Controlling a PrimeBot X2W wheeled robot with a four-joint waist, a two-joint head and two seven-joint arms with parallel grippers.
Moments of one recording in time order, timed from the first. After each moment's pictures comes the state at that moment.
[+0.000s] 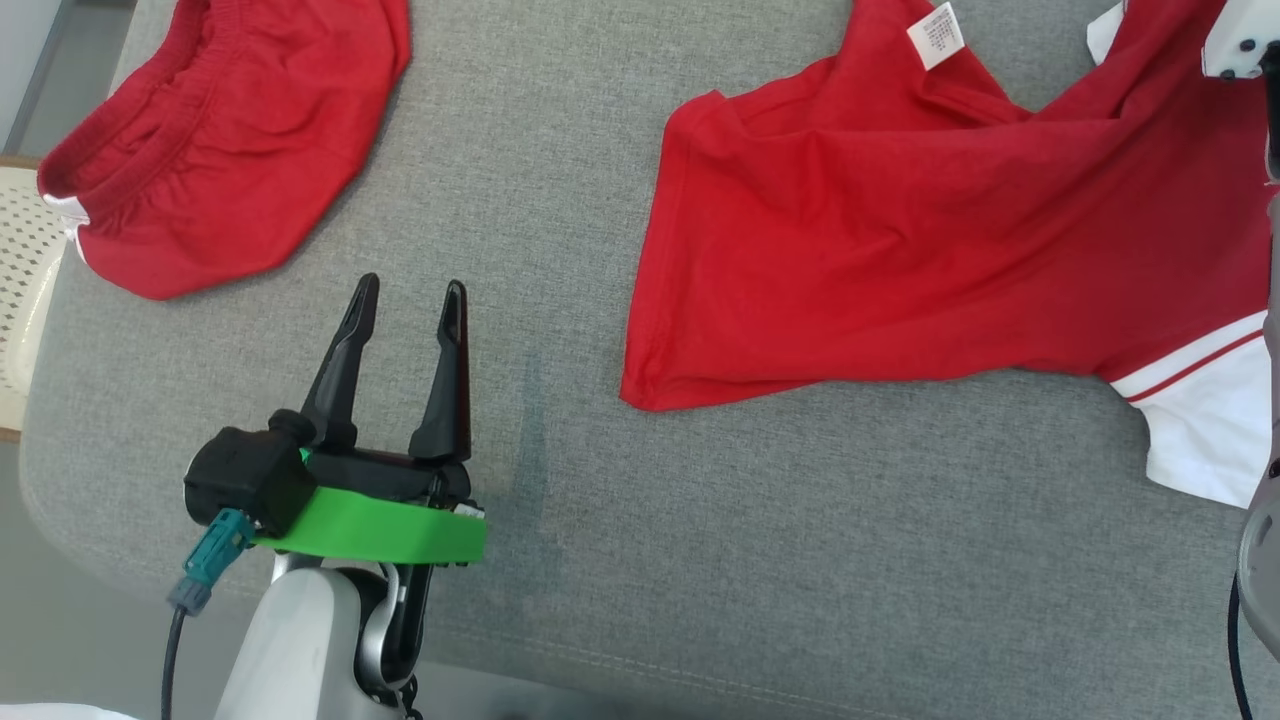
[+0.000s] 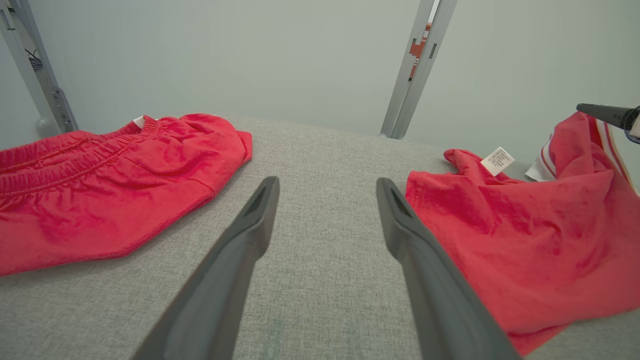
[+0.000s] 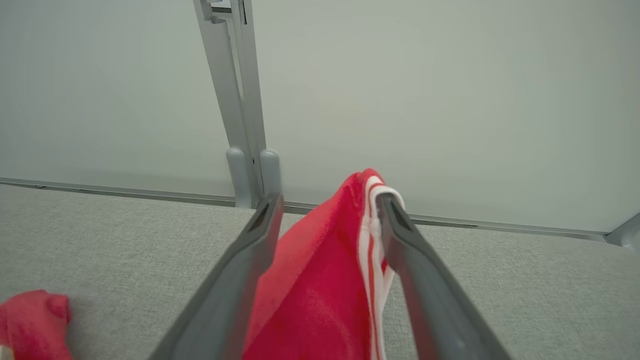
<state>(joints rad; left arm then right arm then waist) -0.25 0.05 -0.19 0.08 -0.35 -0.13 -0.26 -1.14 -0.23 -0.32 0.86 -0.24 0.13 0.02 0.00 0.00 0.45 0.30</state>
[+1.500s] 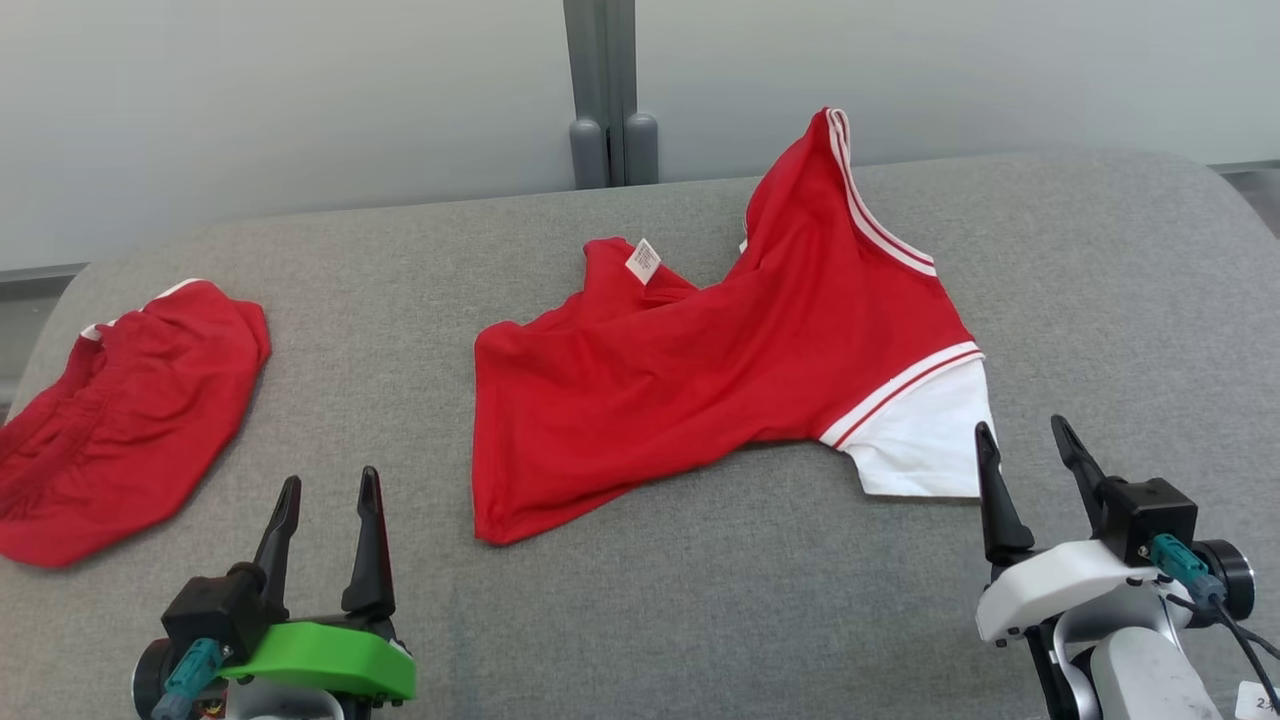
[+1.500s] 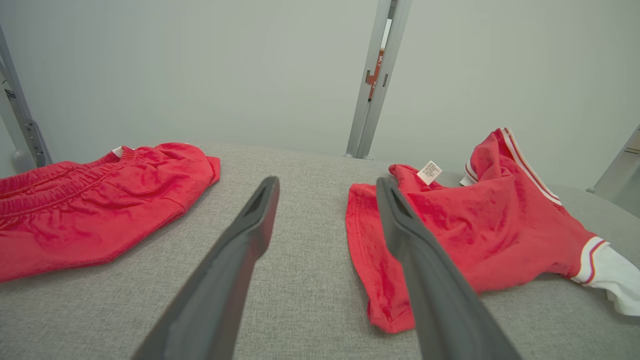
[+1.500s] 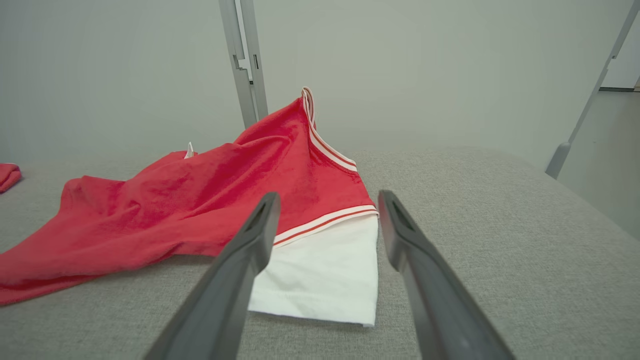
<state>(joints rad) -0.05 0.05 -0.03 0.26 -0.28 -0.11 -0.26 -0.12 -0.07 -0.04 0.32 0.08 0.13 -0.23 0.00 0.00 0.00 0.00</state>
